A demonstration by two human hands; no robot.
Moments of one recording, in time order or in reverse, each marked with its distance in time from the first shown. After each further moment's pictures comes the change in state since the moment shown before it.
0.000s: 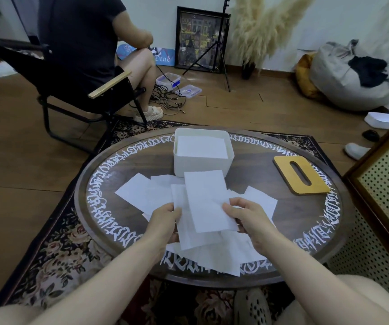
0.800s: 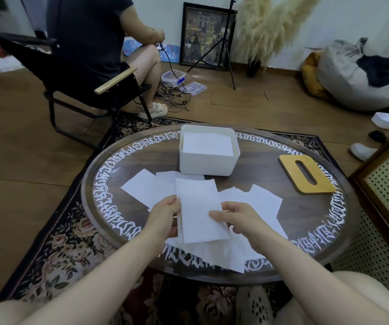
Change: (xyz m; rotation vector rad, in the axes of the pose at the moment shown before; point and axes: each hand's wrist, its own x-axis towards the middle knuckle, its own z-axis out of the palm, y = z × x) left_hand -0.001 0.001 -0.013 -0.033 -0.049 0.066; right_hand -0.009 -0.007 0.018 -0.175 -0.171 0.033
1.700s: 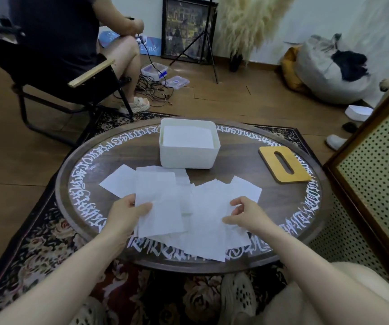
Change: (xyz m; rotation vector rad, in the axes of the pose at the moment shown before) left_hand 0.006 -0.008 -0.030 0.105 0.151 0.108; right_hand 0.018 0.049 -0.058 -0.370 0.224 0.081
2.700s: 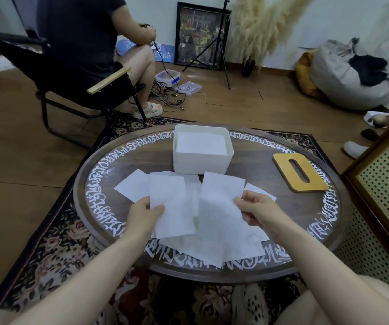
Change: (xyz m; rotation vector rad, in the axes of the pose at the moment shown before) left_hand 0.000 0.004 0.011 -0.021 0.056 0.004; right_hand -0.009 -0.034 -0.008 0.441 -0.109 -0.159
